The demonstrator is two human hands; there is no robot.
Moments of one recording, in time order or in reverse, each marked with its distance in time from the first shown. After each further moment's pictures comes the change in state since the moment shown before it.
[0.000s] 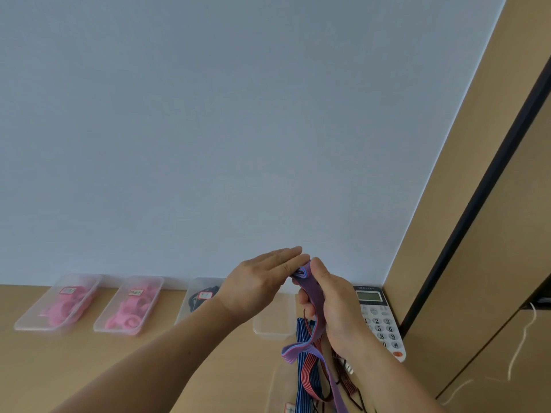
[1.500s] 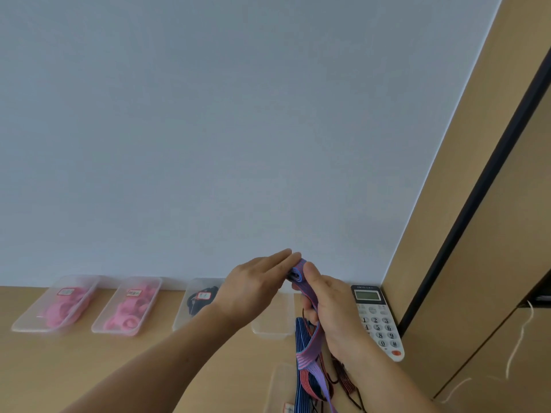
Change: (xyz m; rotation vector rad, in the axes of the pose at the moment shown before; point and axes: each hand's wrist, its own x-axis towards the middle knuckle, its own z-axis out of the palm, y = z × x) left_hand -0.009 0.000 0.006 0.068 0.030 -0.053; right_hand 0.002 0.008 0.000 -0.063 0.047 -0.052
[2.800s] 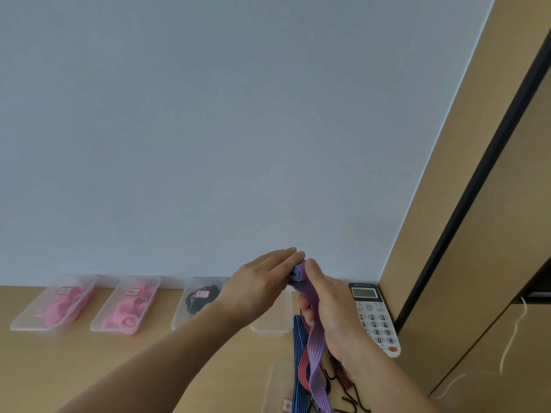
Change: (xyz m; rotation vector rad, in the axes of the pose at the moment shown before) left_hand 0.006 0.013 -0.004 -0.045 -0.046 -0.004; right_hand -0.011 -0.004 -0.003 0.021 -0.042 0.017
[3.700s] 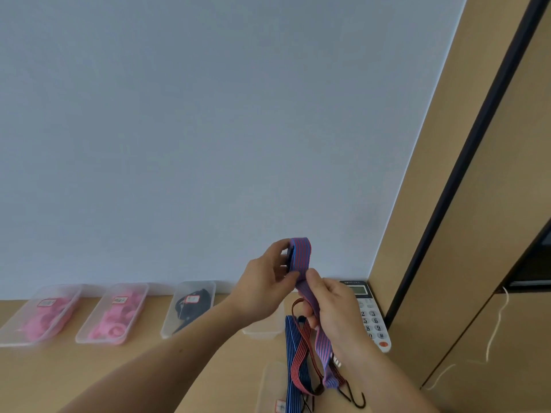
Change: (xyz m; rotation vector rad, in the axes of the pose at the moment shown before) left_hand 0.025 0.027 0.004 -0.765 -0.167 -0.655; right_hand -0.003 0.007 -0.022 -0.047 0.111 -0.003
